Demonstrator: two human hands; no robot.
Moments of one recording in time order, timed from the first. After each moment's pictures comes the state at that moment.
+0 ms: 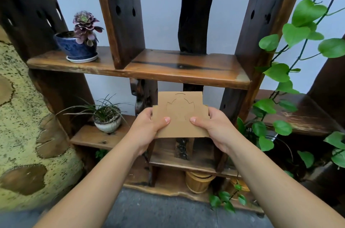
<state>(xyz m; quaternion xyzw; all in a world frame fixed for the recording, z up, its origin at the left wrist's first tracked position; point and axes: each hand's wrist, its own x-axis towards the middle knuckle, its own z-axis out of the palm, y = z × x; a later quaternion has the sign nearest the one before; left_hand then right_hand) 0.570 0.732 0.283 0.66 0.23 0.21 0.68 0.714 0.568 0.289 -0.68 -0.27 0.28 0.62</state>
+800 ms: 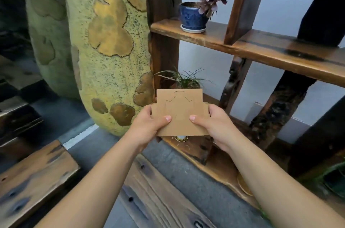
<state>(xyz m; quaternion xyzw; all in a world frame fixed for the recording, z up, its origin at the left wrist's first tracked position) 0.304 0.780 0.249 0.58 0.43 0.35 0.60 0.507 0.708 0.251 -0.61 -0.40 0.43 0.53</state>
